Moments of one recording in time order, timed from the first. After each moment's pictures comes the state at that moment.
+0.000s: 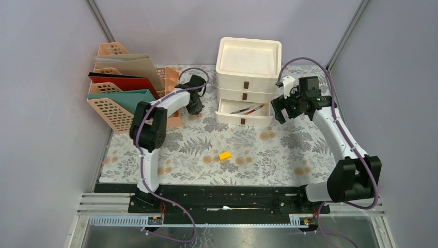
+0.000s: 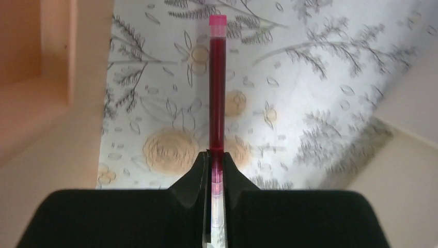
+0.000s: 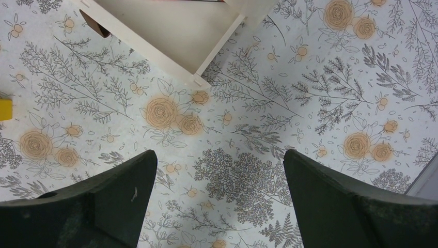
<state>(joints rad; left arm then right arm) -0.37 2.13 1.61 -0.63 -0.24 -0.77 0.11 1.39 1.18 -0.69 -0.24 -0.40</state>
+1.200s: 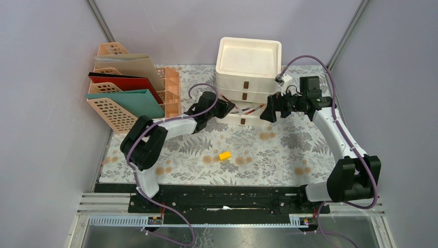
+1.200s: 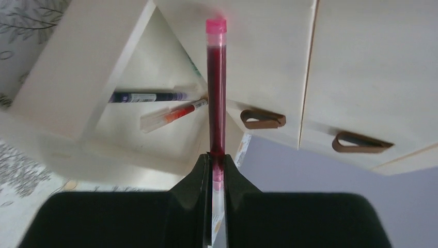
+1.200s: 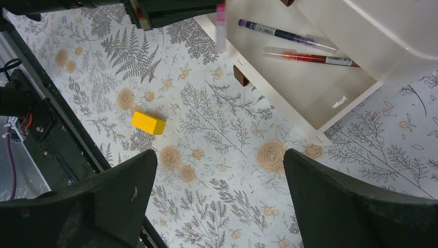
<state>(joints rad) -0.61 1.80 1.05 0.29 -0.04 -1.49 0.10 1.39 1.16 -0.61 -0.73 -0.20</state>
